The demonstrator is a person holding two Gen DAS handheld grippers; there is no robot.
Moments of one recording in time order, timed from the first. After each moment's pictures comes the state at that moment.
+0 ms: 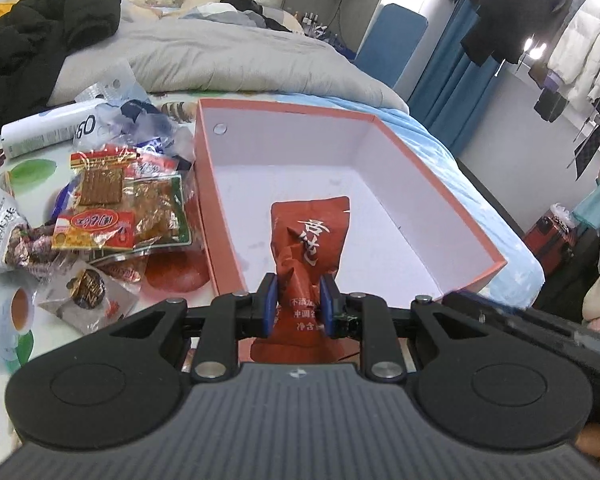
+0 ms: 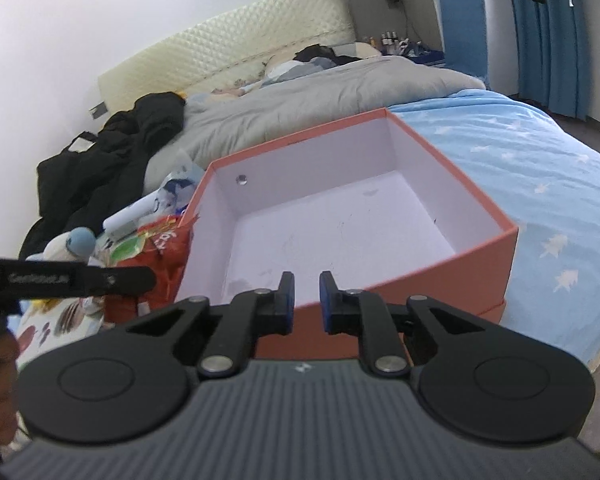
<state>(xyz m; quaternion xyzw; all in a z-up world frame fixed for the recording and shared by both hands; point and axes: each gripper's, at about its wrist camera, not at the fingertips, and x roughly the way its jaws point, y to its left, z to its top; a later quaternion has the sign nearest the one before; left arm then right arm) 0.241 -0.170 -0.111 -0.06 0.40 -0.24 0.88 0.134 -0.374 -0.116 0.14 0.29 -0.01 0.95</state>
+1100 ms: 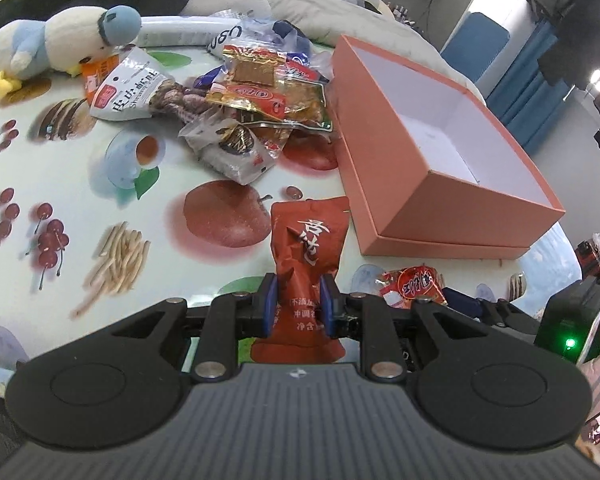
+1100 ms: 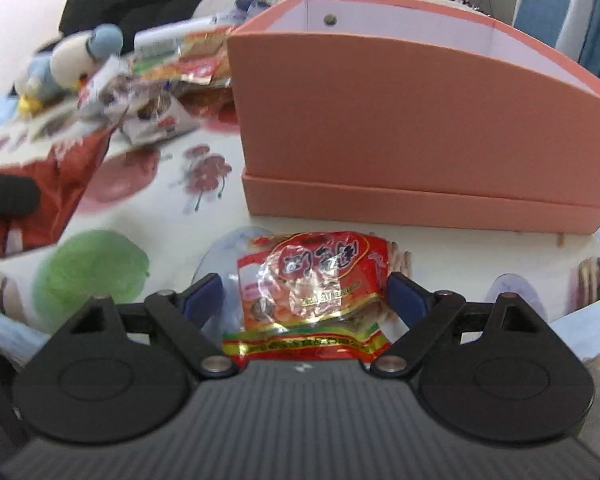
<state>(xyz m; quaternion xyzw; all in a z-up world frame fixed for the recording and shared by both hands) 0.142 -0.052 -0.176 -0.11 0.44 -0.13 0.88 0.130 -0.256 -0.227 -0.01 0.40 0.02 0.92</state>
